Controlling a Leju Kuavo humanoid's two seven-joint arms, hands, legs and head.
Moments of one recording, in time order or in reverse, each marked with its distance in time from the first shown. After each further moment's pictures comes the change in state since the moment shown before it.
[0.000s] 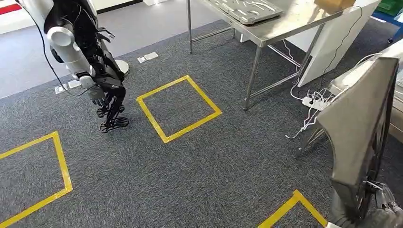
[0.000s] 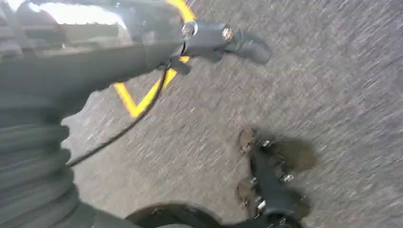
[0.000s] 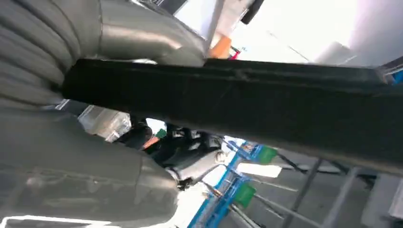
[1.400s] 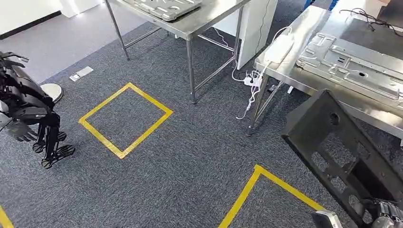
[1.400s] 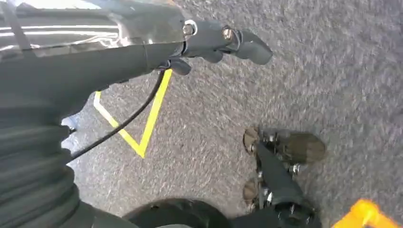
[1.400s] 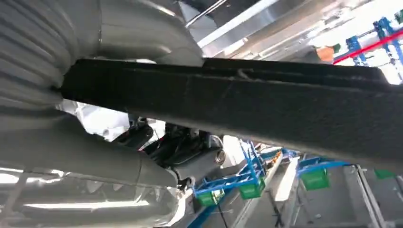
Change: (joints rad) left arm 0.004 0.013 0.001 -0.006 -0.032 -0.026 -0.003; right arm 0.081 0.018 -0.177 0.042 0.592 0.125 0.402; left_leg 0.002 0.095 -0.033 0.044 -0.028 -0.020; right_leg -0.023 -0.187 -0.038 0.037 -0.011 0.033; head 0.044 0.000
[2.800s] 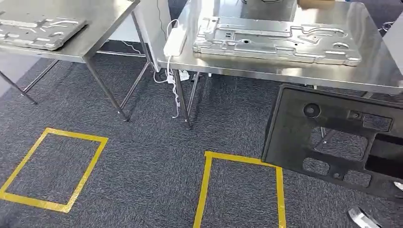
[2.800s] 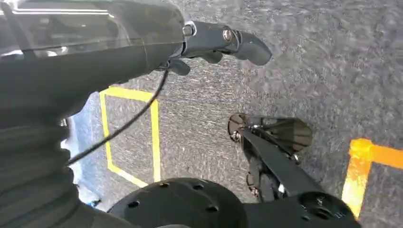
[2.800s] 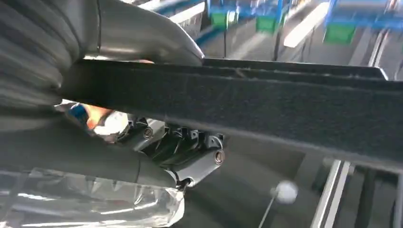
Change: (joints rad) left arm -0.010 -0.039 0.003 0.002 0.001 -0.009 0.009; right arm 0.029 -0.553 -0.172 -0.279 0.175 -0.053 0.031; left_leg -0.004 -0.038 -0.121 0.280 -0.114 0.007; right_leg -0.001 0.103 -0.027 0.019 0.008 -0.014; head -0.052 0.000
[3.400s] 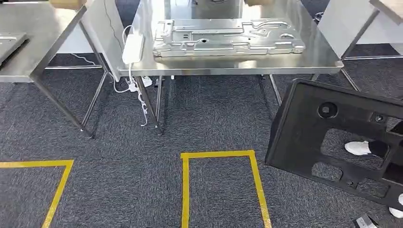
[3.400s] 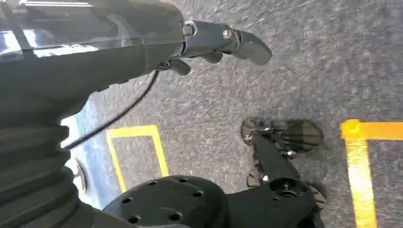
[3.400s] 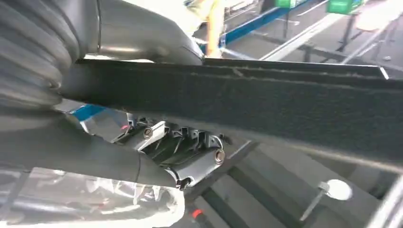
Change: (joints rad) left arm 0.001 0.000 0.002 -0.001 -0.002 -0.008 0.006; right arm -0.011 0.032 0.005 -0.039 -0.035 0.010 0.014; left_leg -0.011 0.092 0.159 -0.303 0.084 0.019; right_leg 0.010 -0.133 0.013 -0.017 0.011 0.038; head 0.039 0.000
